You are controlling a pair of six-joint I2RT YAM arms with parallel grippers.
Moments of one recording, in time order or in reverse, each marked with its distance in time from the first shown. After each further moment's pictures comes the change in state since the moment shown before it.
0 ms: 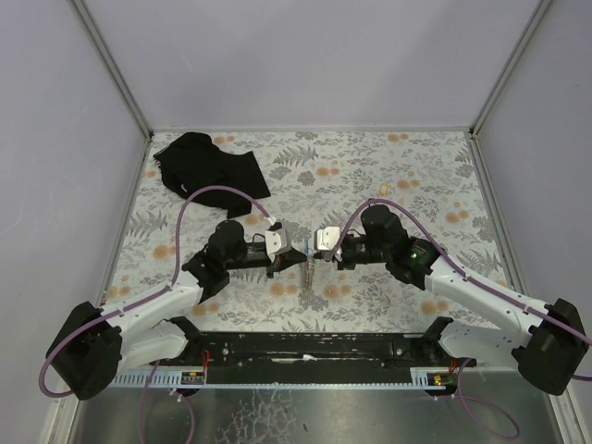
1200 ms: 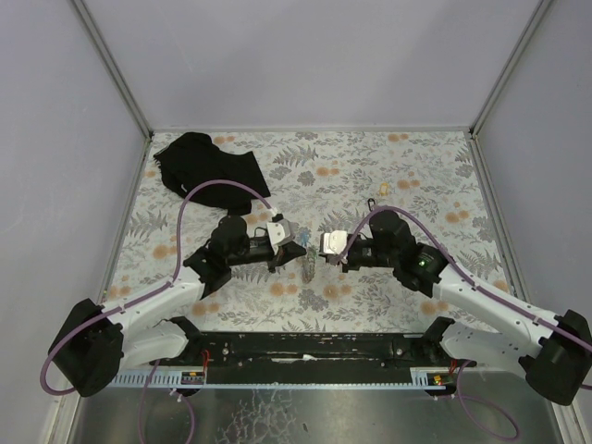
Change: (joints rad) left arm -0.001 0.024 0.051 -0.064 -0.087 -0.043; right arm 0.001 -0.058 -0.034 0.007 0.055 -0.020
